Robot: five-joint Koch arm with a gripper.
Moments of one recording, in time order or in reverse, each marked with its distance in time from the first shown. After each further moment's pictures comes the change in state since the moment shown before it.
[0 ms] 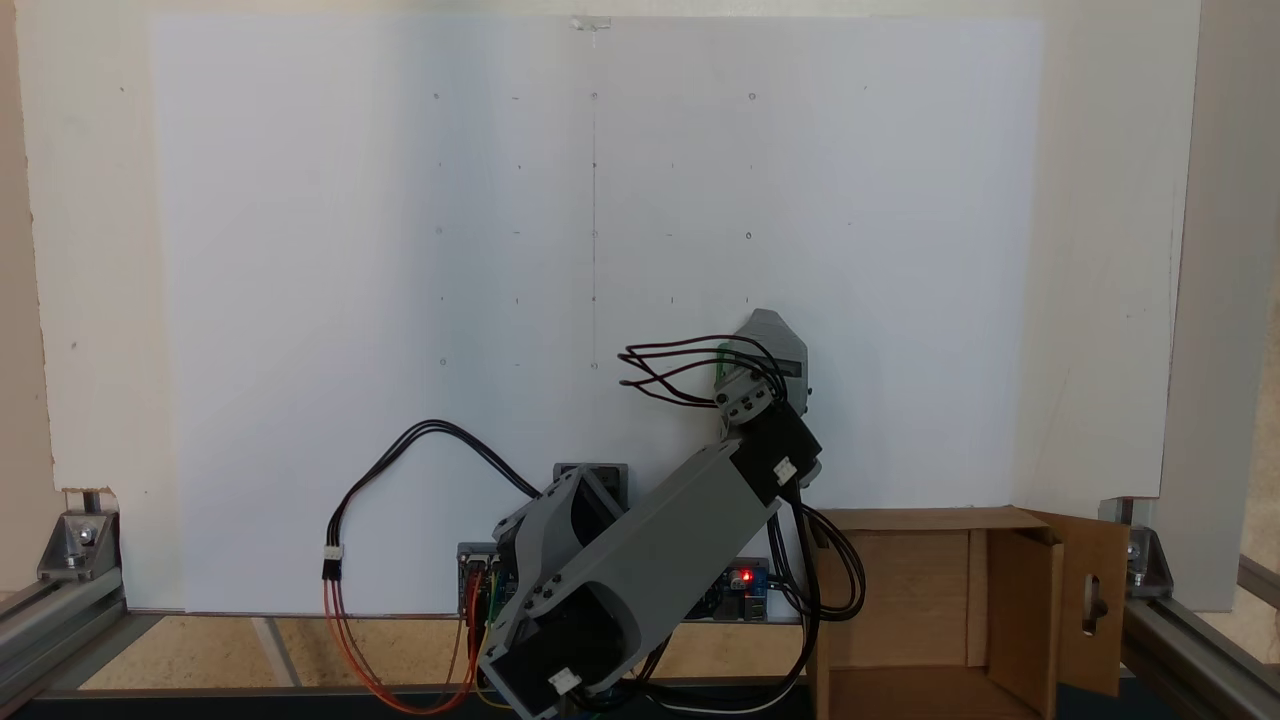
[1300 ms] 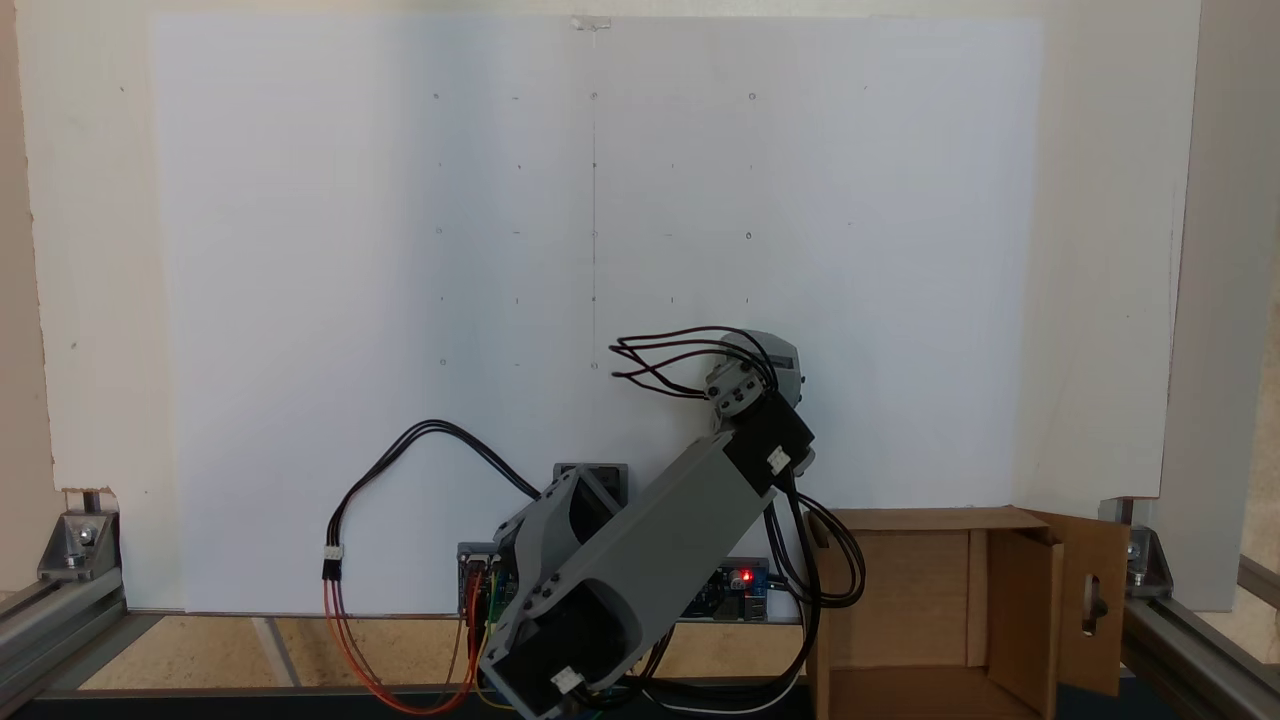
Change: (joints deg) arm -2.9 -0.1 -0.4 0.2 4.1
